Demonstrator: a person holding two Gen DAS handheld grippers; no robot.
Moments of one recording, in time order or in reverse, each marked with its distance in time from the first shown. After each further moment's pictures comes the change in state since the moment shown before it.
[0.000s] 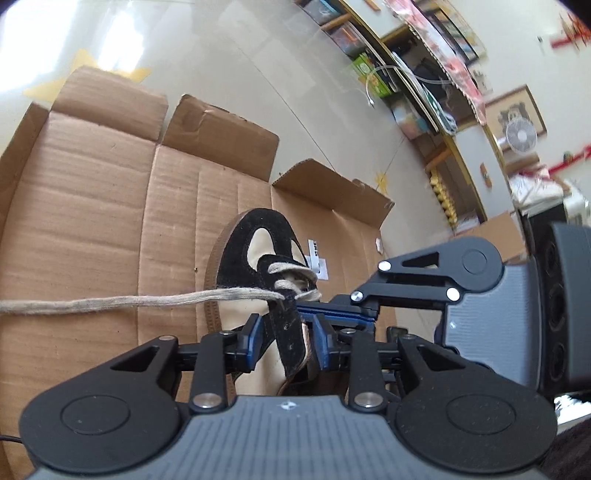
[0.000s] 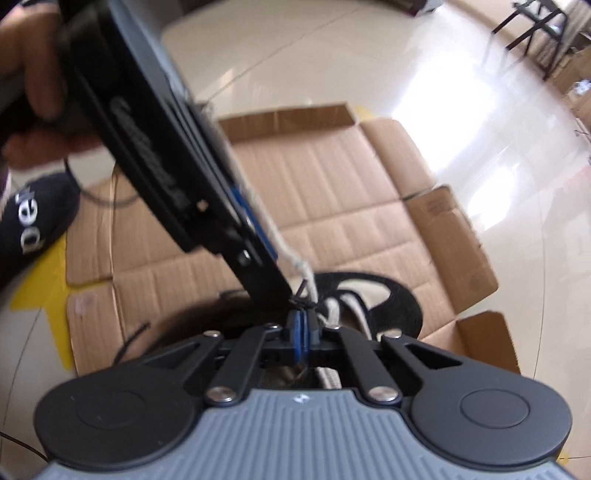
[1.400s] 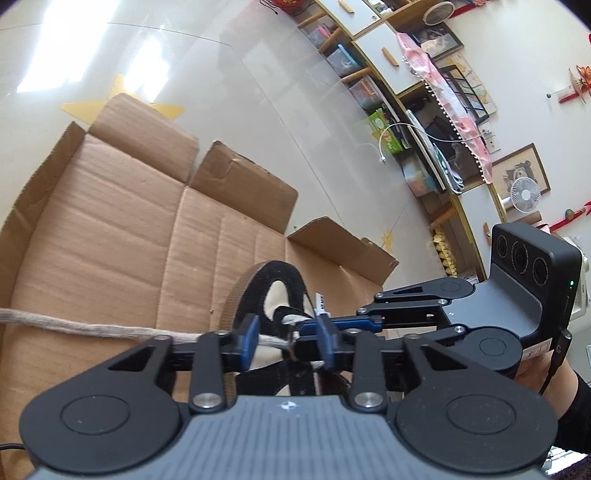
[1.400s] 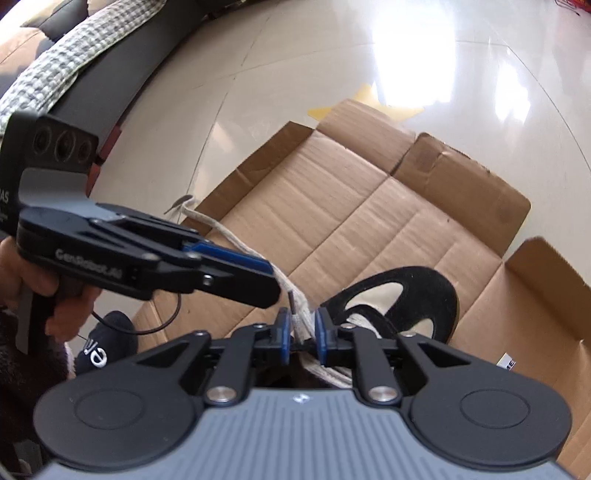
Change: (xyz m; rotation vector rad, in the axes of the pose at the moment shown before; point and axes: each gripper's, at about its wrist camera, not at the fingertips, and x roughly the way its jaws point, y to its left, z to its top) left arm -0.023 0.007 0.005 -0.042 -0.148 0.024; right arm 0.015 -0.072 -0.003 0.499 0.012 0.281
